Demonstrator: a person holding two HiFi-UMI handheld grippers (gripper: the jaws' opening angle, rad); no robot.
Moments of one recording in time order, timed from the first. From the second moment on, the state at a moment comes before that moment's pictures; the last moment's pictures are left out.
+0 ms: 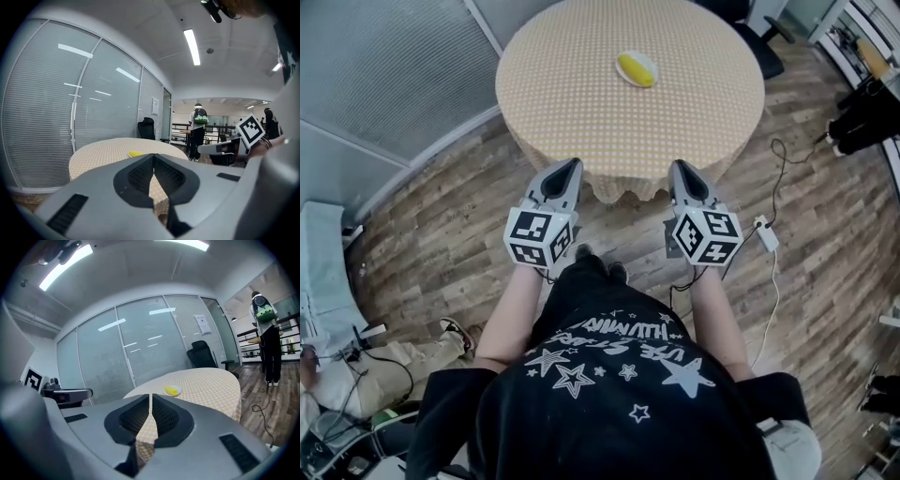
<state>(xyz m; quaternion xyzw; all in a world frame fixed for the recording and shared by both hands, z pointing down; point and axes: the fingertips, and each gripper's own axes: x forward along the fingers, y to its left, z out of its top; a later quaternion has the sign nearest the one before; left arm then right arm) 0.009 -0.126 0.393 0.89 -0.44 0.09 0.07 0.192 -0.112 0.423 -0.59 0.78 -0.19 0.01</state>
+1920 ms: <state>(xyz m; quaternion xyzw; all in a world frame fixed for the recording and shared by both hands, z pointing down) -0.003 -0.441 0.451 0.90 -0.40 0.11 0.14 0.184 -0.426 0.508 -0.57 0.76 -0.25 -0.18</state>
